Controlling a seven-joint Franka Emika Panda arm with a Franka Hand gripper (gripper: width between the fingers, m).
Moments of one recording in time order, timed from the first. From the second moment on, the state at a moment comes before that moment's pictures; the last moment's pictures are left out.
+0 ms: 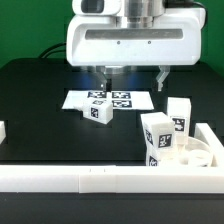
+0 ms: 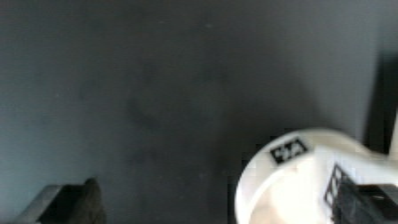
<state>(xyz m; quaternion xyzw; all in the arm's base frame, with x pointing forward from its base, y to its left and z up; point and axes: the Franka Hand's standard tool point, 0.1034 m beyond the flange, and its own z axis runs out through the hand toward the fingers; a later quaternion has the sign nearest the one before) 0.544 0.013 0.096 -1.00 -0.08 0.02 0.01</state>
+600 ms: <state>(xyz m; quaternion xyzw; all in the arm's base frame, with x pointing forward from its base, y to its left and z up) 0.524 -0.016 0.089 -0.94 -0.34 0.03 0.01</state>
